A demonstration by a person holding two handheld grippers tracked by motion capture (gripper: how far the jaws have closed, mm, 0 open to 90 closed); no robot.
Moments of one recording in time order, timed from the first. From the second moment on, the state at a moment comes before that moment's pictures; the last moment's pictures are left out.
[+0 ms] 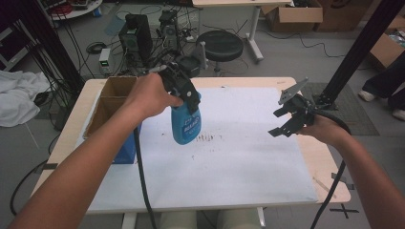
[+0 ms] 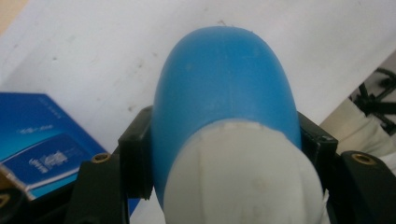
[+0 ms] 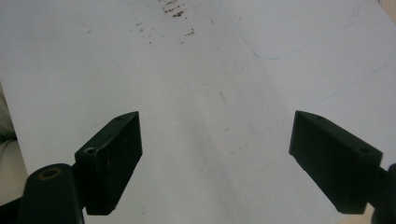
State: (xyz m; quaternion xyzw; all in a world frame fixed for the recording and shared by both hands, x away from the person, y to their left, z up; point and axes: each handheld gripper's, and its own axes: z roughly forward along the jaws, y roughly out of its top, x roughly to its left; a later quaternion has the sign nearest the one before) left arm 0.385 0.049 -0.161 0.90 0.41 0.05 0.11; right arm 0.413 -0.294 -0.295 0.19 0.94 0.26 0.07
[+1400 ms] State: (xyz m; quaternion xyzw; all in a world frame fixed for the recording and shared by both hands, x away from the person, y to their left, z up) left arm 0.394 0.205 -0.095 0.72 0.67 0.10 0.12; right arm 0.415 -0.285 -0.297 0.18 0.95 0.26 0.06
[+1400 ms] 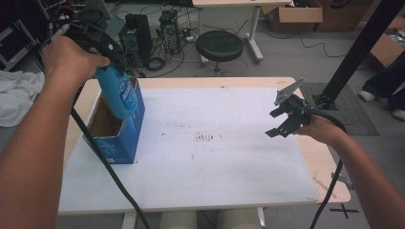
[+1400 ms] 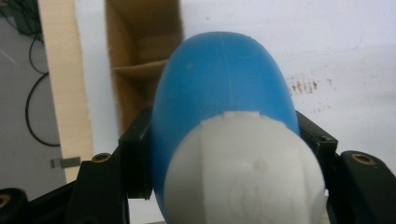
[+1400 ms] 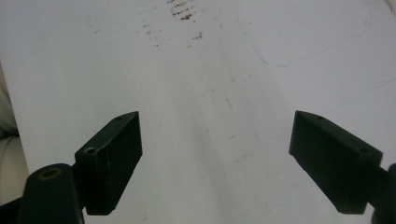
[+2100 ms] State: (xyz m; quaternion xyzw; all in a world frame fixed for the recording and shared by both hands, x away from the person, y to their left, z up) left arm 0.402 0.240 -0.140 0.70 0.69 0.11 0.11; right arm 0.416 -0.289 -0.301 0.19 0.95 0.26 0.06
